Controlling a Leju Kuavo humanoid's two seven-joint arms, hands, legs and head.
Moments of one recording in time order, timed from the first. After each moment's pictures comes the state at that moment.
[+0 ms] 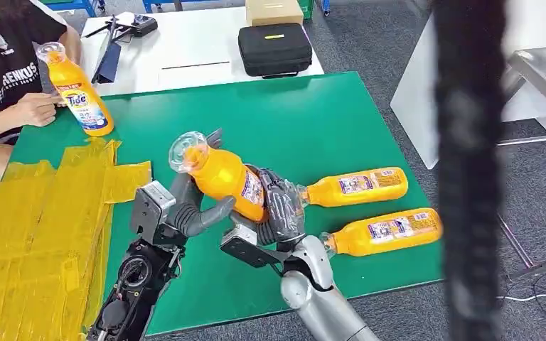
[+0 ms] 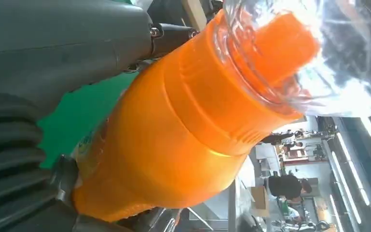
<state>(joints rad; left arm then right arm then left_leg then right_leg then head) -0.29 -0.16 -0.44 -1.43 -0.17 -0.11 -0.34 -0.25 0.18 0.50 -1.20 0.81 -0.63 -0.29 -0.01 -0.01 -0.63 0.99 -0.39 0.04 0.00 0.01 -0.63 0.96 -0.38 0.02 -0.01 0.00</state>
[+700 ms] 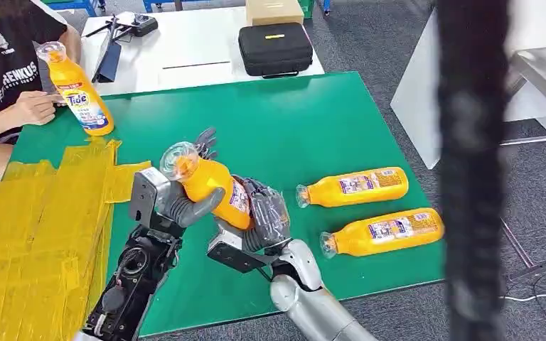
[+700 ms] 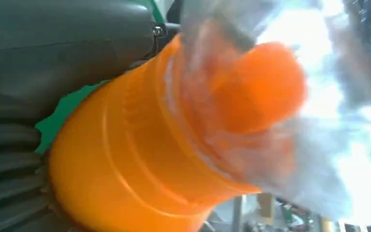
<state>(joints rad) -0.37 -0.14 -0.42 -1.27 -0.09 -0.10 -0.31 -0.30 0.20 0.62 -1.05 0.74 -0.66 -0.29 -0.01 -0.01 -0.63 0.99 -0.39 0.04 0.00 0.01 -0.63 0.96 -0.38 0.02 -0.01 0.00</state>
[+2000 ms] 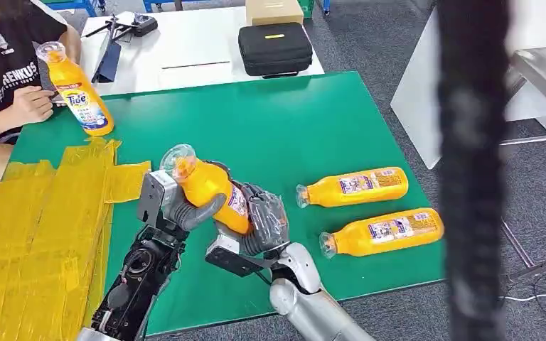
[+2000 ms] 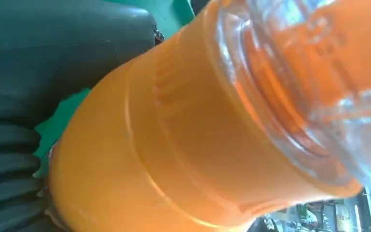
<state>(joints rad) -0.37 -0.15 -0.39 -1.18 -0.08 -0.10 -0.32 -0.30 0.20 0.64 -1.03 0.77 -0.68 -0.28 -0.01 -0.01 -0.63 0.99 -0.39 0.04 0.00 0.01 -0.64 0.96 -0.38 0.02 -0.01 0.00</state>
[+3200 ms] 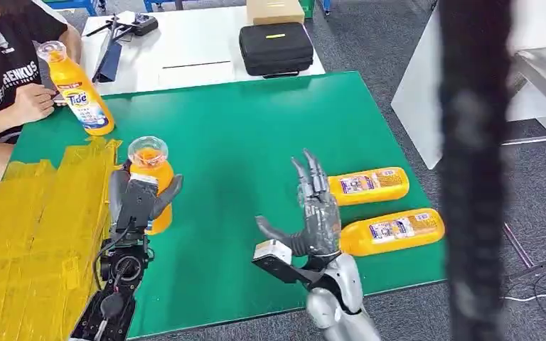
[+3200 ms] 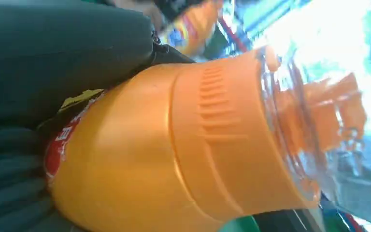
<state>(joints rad) -0.32 -0.13 -0.22 -1.22 -0.63 0.53 -0.28 -0.05 0.13 0.39 -1.50 0.88 -0.70 -0.29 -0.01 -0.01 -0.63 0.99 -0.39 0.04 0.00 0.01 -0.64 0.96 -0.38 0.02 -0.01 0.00</state>
